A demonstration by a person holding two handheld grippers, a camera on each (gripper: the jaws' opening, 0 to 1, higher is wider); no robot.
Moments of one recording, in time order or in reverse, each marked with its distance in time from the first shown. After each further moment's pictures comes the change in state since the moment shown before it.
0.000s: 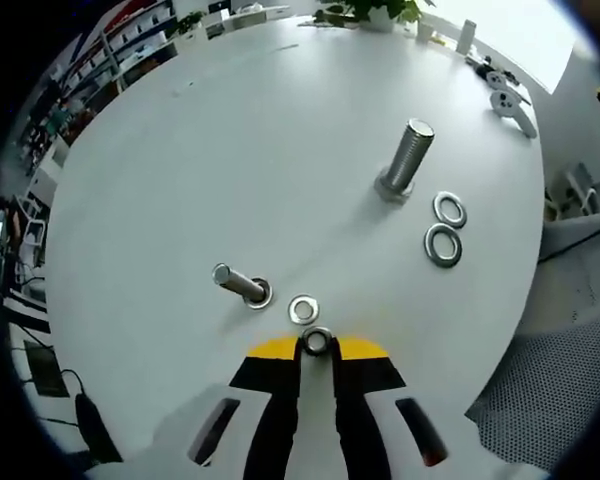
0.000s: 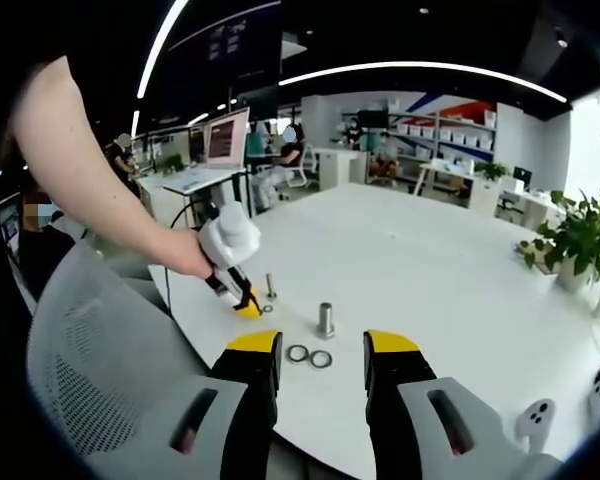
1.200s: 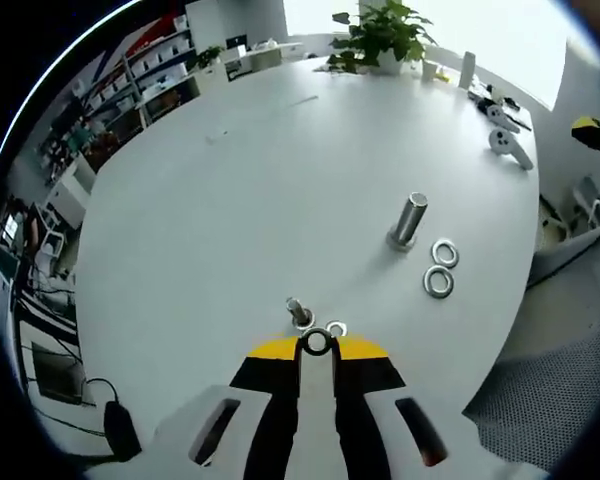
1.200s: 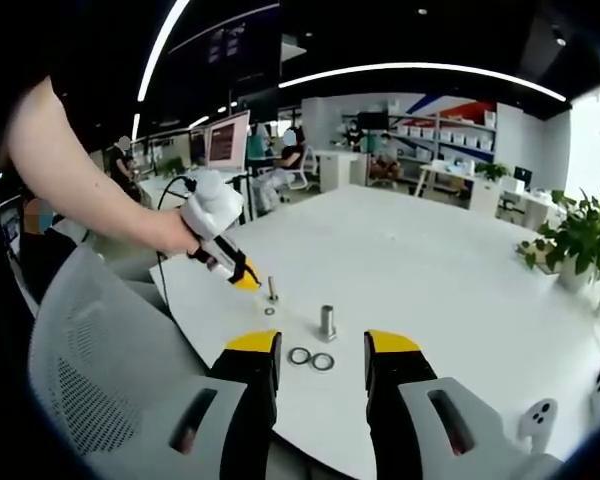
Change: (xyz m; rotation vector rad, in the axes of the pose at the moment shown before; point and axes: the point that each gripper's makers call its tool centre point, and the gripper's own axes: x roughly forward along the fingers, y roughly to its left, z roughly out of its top) left arm -0.056 0.025 0.032 0.002 -0.182 0.075; right arm -0.001 0.001 0.003 0.007 -0.013 0.005
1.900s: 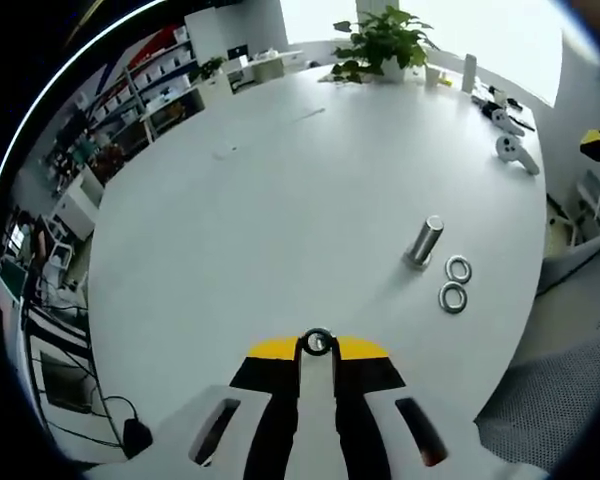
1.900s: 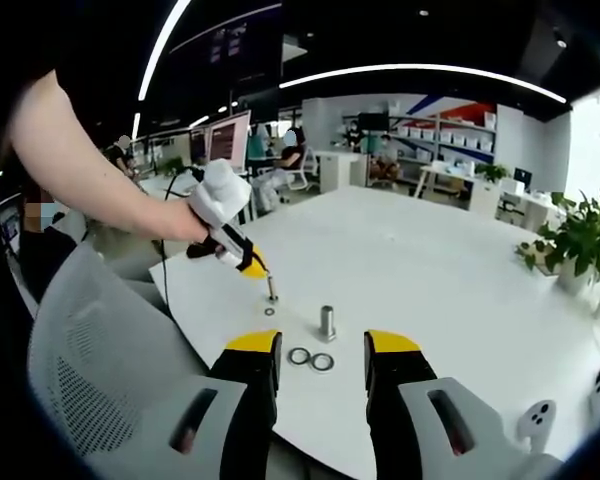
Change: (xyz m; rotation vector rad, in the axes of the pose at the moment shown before) left arm 0.004 0.017 0.017 0.024 -0.019 0.030; right arm 0.000 0.001 0.001 -0.005 -0.003 -0.003
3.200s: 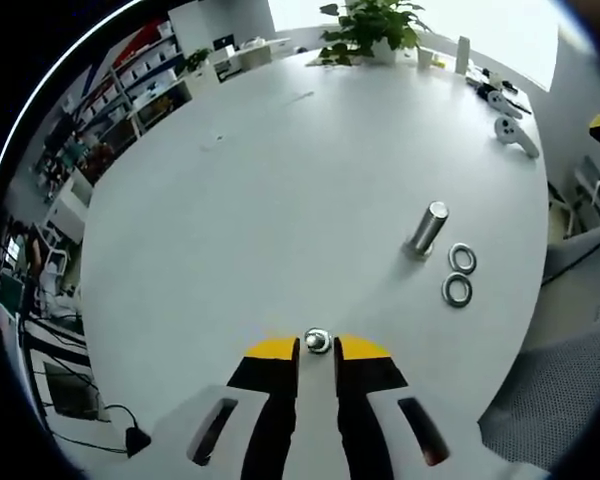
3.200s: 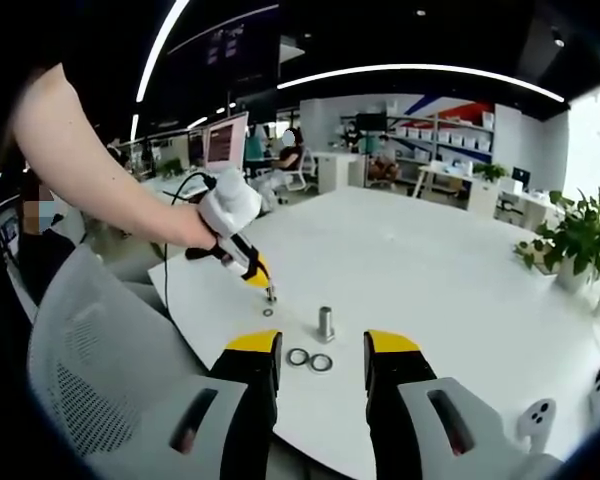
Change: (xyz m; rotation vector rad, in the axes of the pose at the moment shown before) left arm 0.016 -0.006 -0.003 0.036 0.061 -0.018; right arm 0.000 -0.002 0.000 0.007 -0.003 -0.004
